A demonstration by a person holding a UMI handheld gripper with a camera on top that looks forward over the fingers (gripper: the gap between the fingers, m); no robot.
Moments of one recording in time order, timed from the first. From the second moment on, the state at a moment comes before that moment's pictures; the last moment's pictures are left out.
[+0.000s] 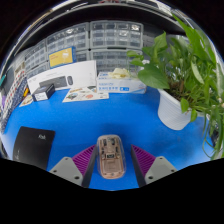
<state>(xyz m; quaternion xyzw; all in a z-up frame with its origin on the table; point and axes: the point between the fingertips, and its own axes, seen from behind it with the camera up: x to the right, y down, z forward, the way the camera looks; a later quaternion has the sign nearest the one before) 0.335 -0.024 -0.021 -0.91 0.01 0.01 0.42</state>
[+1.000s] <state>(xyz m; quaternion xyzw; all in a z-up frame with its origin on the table) 0.138 -0.009 0.198 -0.85 0.00 0.01 0.52</state>
